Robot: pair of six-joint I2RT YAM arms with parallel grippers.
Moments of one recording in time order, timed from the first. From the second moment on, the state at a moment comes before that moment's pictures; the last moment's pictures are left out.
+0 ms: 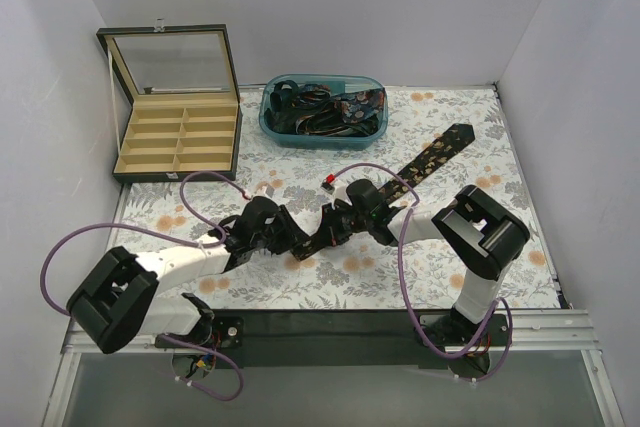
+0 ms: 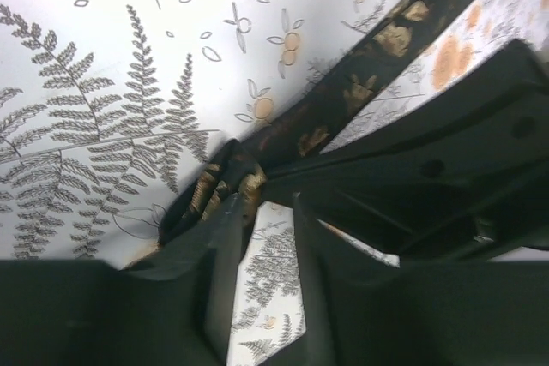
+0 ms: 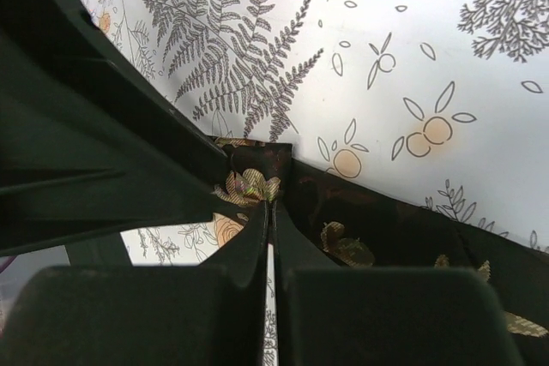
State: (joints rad) left arm -0.70 1.29 0.45 0.09 0.06 -1.09; right arm 0.79 1.77 0.71 0.44 -0.54 0.50
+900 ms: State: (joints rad) left arm -0.93 1.39 0.64 -0.21 -0.18 -0.45; right arm 0.79 1.75 0.71 0.41 -0.54 0.49
